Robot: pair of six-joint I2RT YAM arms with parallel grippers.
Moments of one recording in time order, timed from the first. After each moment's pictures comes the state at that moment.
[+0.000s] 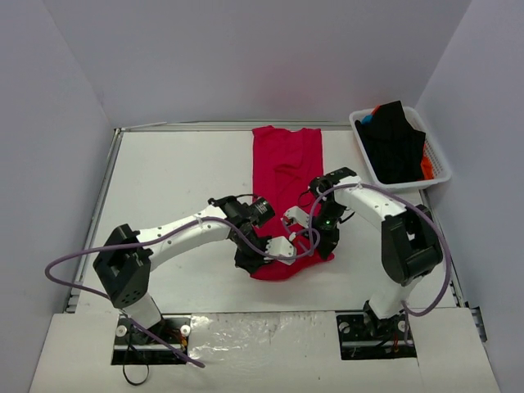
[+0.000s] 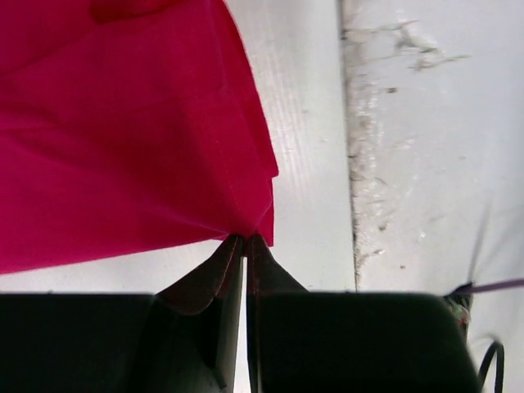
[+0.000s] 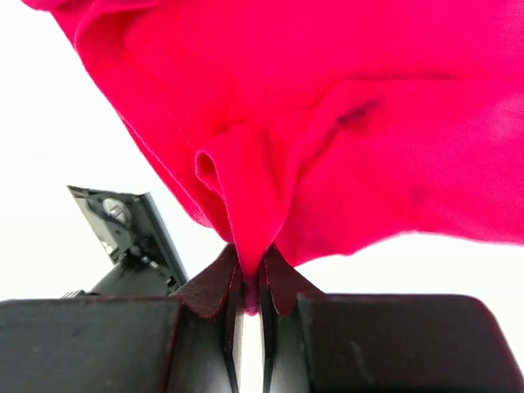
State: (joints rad) left arm -0.94 1.64 1.27 -1.00 0.48 0.71; right arm 0.43 1.74 1.19 -1.26 -0.42 -0.92
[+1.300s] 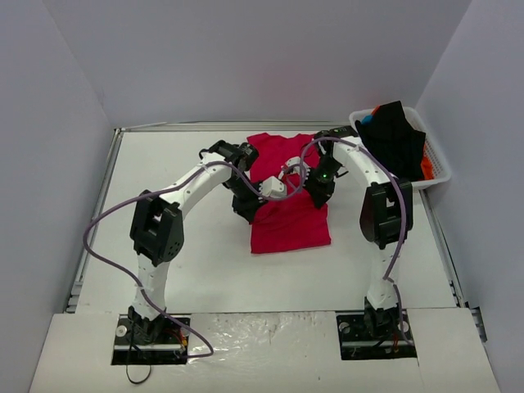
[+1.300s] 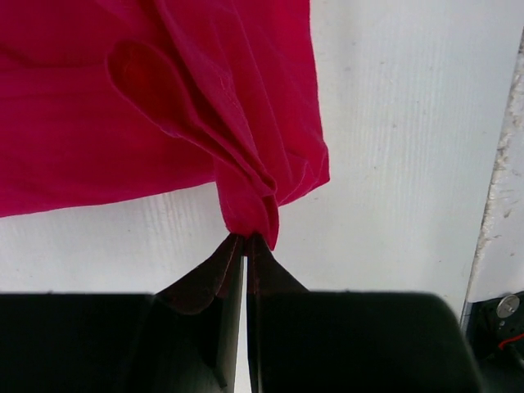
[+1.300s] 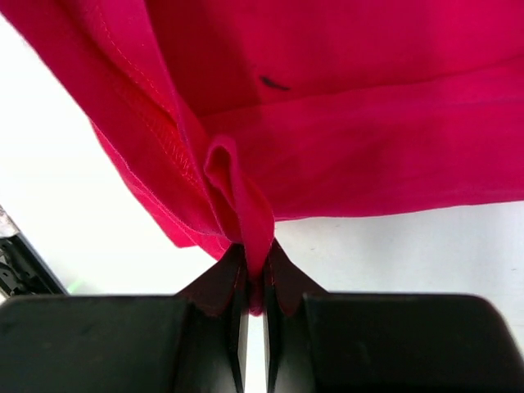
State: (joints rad) left arm -0.59 2.03 1.85 -1.28 0.59 0.95; right arm 0.29 2.09 1.82 -1.35 -0.37 -0.98
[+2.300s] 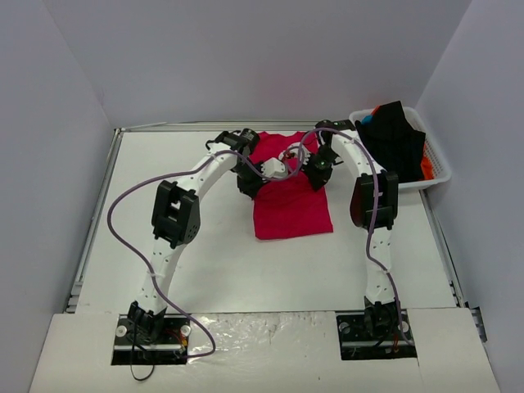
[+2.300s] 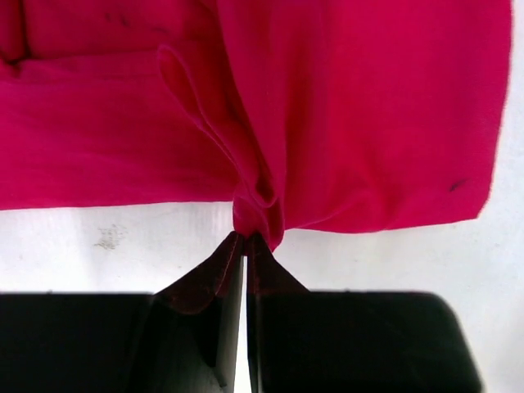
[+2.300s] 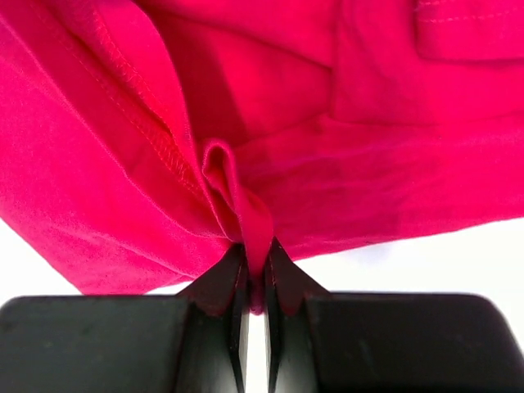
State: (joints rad) left arm -0.52 2.33 2.19 -1.19 0.48 0.92; right arm 0.22 2.39 2.16 -1.28 -0.35 -0.97
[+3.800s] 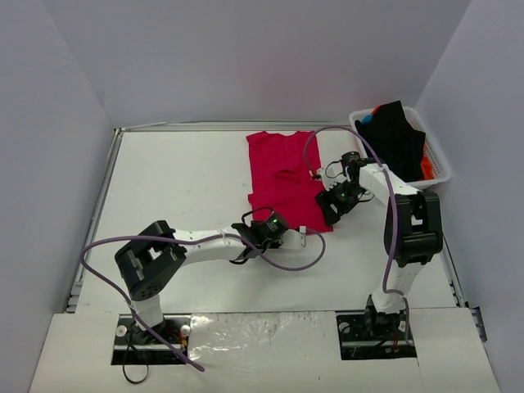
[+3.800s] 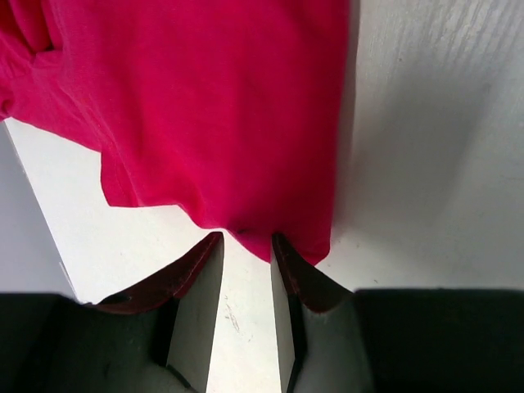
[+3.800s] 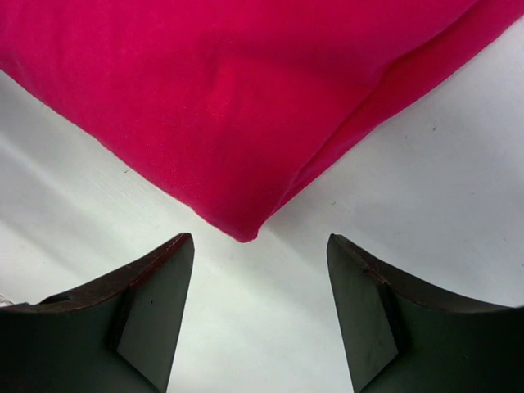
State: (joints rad) left arm -1.00 1.77 1.06 -0.19 -0.35 0.73; right arm 0.12 1.84 1.27 -0.87 -0.35 -0.60
